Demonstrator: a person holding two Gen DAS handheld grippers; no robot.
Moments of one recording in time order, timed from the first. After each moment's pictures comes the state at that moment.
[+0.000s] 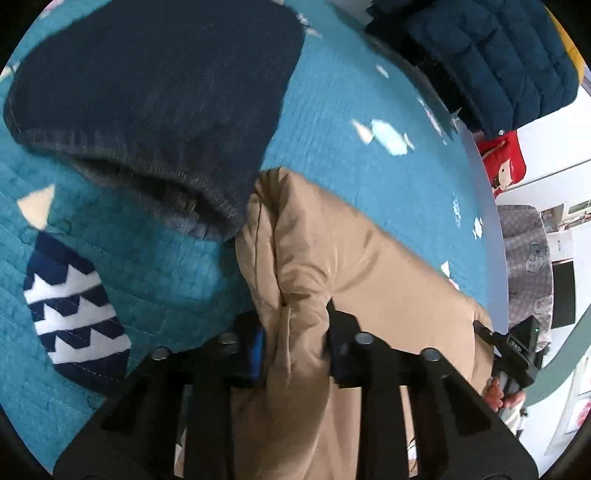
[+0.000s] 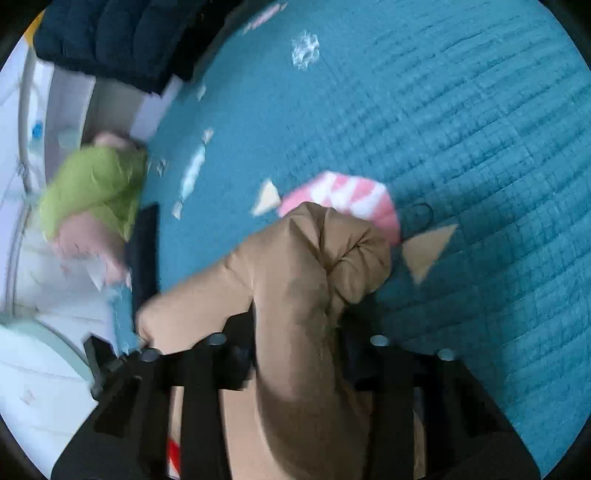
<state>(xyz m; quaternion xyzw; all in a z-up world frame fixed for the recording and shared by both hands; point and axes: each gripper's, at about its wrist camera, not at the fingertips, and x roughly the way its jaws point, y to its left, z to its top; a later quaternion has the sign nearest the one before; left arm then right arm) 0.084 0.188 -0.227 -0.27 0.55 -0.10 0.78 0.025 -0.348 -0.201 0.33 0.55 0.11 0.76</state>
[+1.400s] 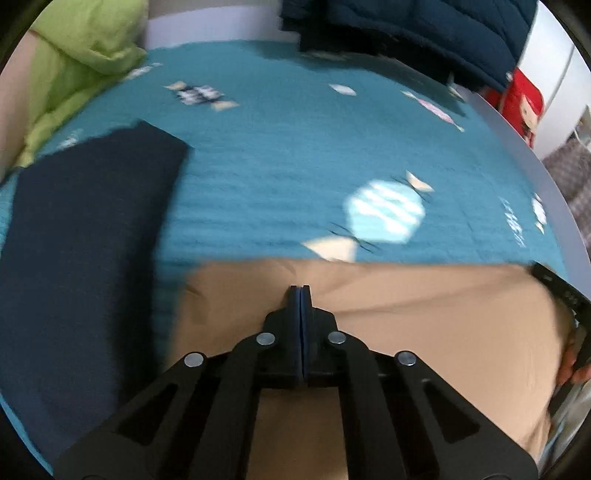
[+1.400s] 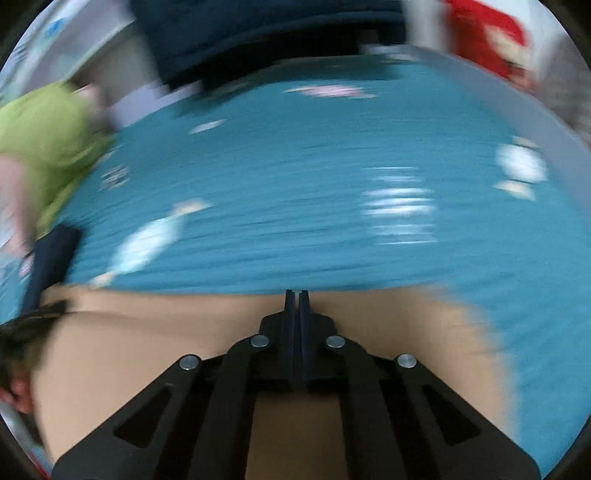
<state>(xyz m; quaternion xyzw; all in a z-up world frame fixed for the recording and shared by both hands) 0.250 0.093 -0.218 -0.04 0.49 -0.07 0.87 0.180 -0.294 -0.213 0.10 0.45 0.01 0.89</state>
